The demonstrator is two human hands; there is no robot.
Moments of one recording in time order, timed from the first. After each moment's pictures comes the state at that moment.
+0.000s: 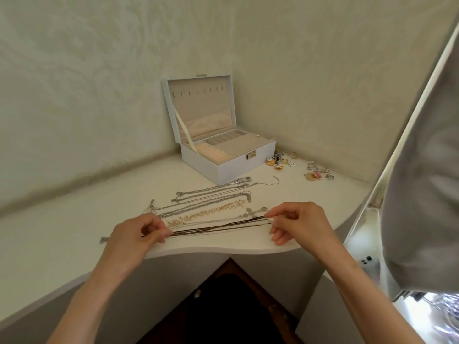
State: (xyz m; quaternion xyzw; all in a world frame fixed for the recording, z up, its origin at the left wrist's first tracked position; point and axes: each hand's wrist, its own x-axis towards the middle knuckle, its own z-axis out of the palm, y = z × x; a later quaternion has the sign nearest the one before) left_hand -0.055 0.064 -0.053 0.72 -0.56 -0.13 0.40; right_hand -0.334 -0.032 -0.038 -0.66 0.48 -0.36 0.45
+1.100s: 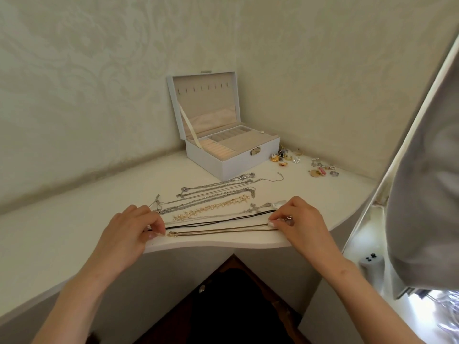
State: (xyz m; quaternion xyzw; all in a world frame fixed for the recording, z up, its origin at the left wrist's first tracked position) left_hand -0.025 0.068 -0.060 0.71 -0.67 0.01 0.22; right_hand -0.332 -0.037 -0.066 -0.79 0.50 -0.30 0.17
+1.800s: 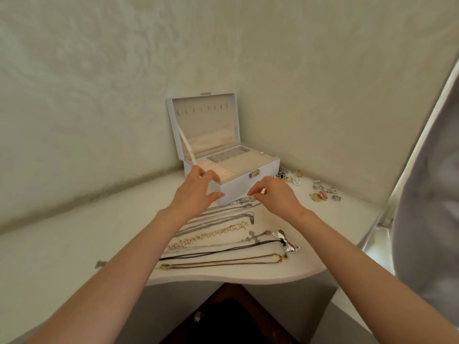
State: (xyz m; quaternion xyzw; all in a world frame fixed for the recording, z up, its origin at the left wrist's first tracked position) left_hand -0.080 -0.090 -0.020 0.69 -0.68 -0.01 0.26; right_hand -0.281 -0.159 -0.028 -0.84 0.46 -0.25 0.13
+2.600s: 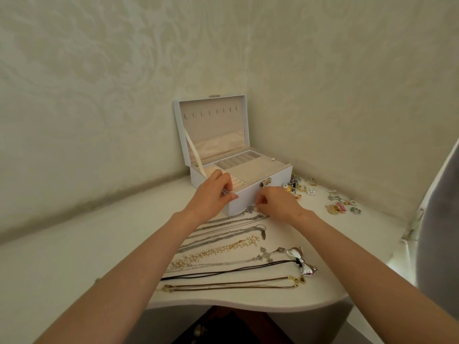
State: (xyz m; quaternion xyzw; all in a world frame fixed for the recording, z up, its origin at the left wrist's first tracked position) left_hand -0.075 -0.132 -0.028 0.60 -0.73 -0.03 0.33; right_hand -0.256 -0.205 -0.041 -0.86 0.47 -0.14 0.12
